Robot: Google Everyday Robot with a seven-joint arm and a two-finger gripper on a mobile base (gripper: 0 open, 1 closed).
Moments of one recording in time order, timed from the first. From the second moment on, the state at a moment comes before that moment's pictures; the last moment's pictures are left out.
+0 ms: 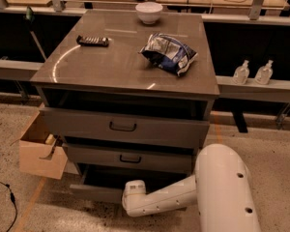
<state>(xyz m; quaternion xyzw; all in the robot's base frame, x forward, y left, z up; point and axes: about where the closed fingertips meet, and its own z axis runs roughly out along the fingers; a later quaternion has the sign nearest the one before) 0.544 0.077 0.210 -0.66 0.72 -0.04 0.19</state>
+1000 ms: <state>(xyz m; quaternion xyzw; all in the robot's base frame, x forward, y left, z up) 0.546 0.078 0.192 -0.66 0.72 -0.05 0.18</state>
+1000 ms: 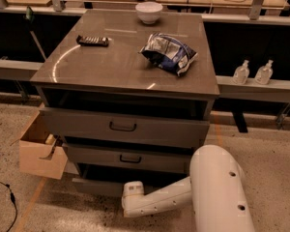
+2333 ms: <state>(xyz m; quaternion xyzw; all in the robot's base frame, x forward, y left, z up) 0.556 0.080 0.183 -0.66 0.73 -0.07 0.19</state>
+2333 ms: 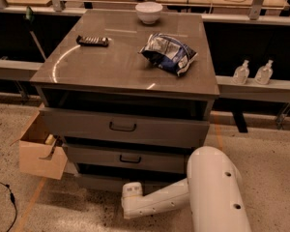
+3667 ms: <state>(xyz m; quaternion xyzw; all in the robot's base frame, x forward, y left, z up) 0.573 0.062 0.193 -0.65 0.73 -0.09 0.18</state>
